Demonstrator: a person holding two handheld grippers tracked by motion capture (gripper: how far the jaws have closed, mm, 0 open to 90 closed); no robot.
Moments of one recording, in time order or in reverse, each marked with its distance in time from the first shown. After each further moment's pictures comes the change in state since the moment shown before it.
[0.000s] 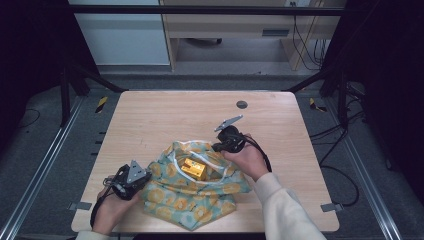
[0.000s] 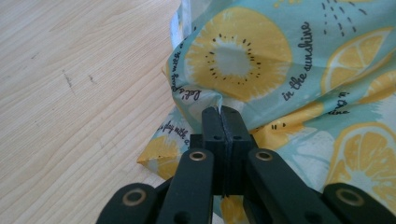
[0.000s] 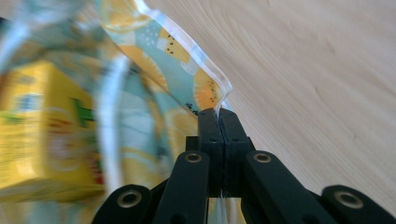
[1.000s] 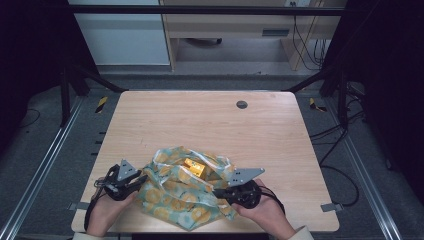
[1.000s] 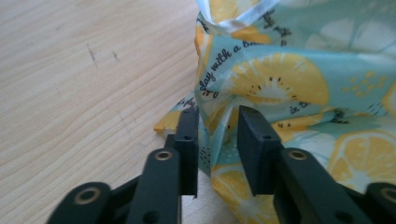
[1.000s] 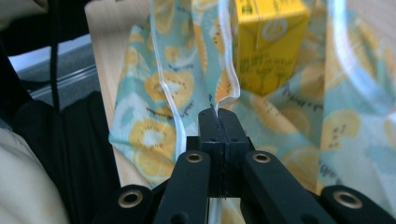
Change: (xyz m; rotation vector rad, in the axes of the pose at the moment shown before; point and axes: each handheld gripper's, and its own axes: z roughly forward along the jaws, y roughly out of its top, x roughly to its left) left arm 0.009 -0.008 -0.013 -0.012 0.025 -0.123; right arm 0.083 -0.106 -0.044 -0.166 0.209 -0.118
